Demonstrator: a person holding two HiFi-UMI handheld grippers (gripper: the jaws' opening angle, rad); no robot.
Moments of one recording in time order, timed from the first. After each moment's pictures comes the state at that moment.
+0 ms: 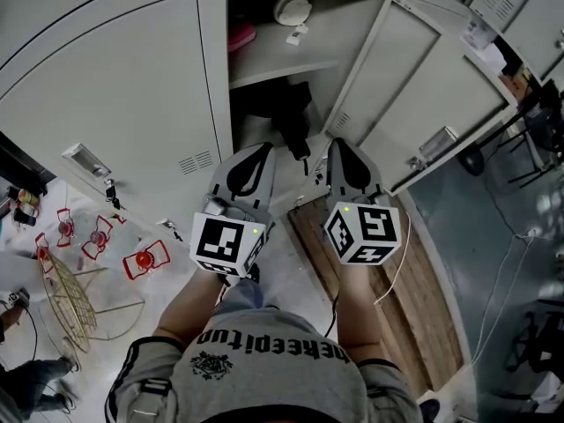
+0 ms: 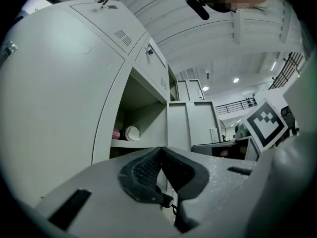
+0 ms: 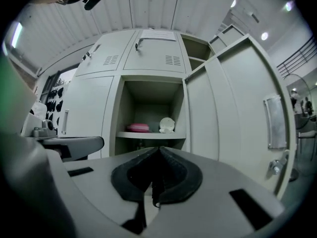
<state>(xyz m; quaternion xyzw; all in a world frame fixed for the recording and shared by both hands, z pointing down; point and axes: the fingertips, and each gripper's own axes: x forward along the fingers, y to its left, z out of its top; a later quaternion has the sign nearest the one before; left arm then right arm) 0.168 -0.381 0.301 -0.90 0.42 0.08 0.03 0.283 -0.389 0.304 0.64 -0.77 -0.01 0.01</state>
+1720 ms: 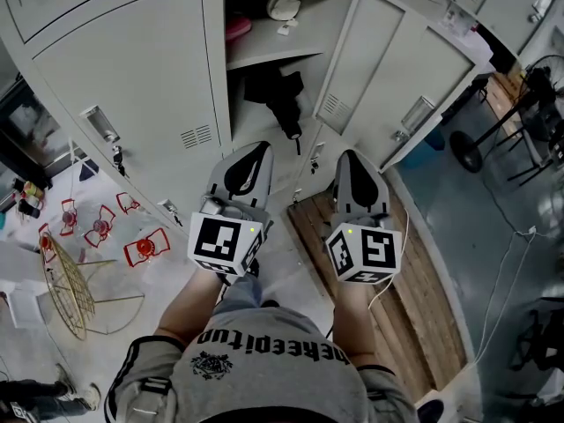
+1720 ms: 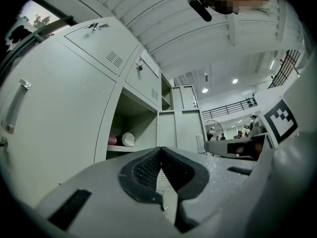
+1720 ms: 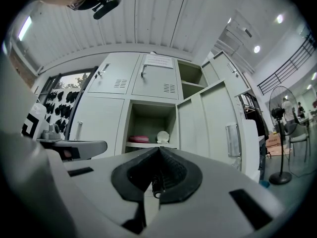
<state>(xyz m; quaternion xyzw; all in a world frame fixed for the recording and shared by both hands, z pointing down) 0.169 -0.297 0.286 -0.90 0.42 0.10 0.04 0.297 -0.274 0.280 0.66 -0.75 -0.05 -0.04</state>
